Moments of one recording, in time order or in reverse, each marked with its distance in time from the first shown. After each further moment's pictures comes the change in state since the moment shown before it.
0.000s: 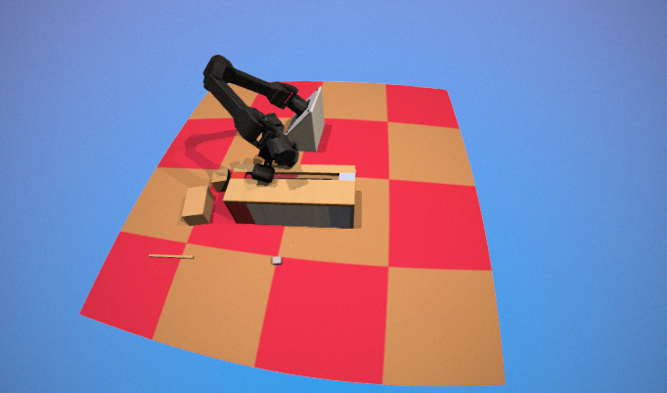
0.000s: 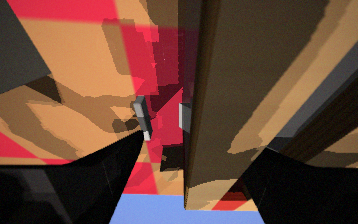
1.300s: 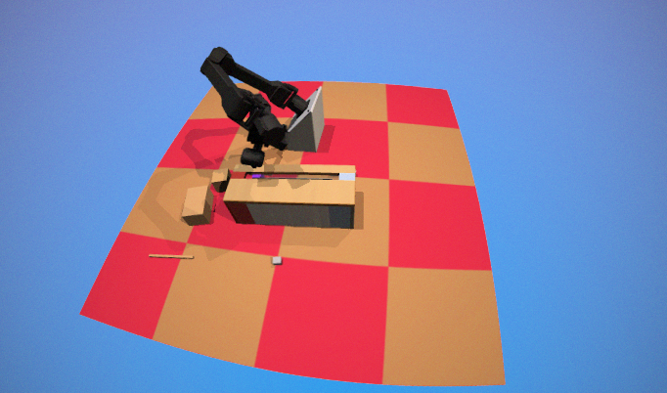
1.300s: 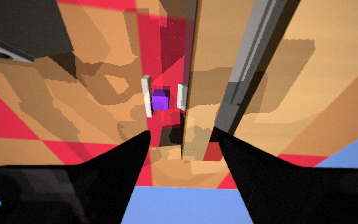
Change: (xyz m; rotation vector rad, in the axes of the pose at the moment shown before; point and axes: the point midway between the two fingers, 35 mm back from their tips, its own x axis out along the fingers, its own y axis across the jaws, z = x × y) arm -0.051 0.002 -0.037 -0.040 -0.052 -0.033
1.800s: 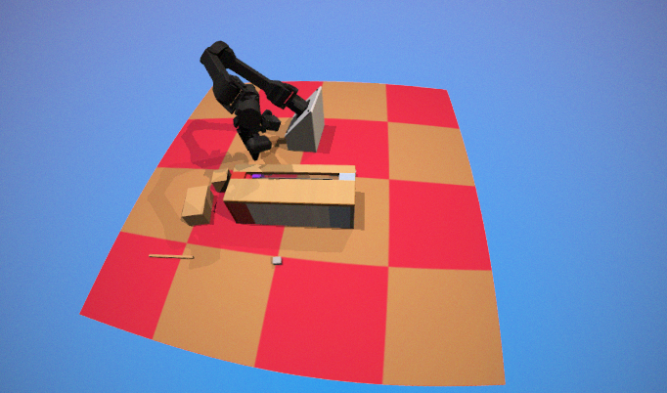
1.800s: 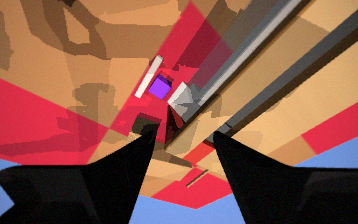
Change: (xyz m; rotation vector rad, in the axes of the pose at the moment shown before) arm -0.003 0.017 -0.020 -0.562 -0.077 -0.181
